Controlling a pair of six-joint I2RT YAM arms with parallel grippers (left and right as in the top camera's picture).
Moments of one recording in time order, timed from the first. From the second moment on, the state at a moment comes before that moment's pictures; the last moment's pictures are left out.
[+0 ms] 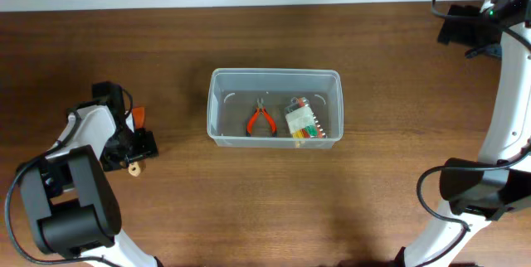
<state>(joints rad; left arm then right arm) 0.25 1.89 1.16 -0.87 -0.08 -0.10 -0.23 2.03 2.44 -1.53 0.16 0.16</state>
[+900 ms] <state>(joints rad) 0.25 1.89 1.16 -0.76 -0.08 -0.06 -0.23 2.03 2.44 -1.53 0.16 0.16</state>
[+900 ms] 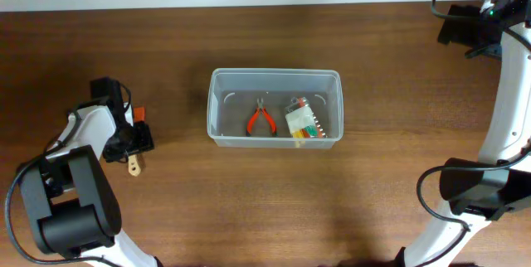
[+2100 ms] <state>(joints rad) 0.25 1.89 1.18 -0.75 -0.01 -0.05 -0.23 2.03 2.44 -1.53 0.16 0.16</state>
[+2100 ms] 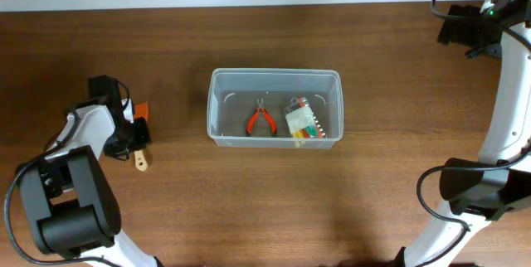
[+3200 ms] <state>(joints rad) -0.27 1.68 1.52 -0.83 0.31 0.19 -0.23 2.03 2.44 -1.53 0.16 0.16</state>
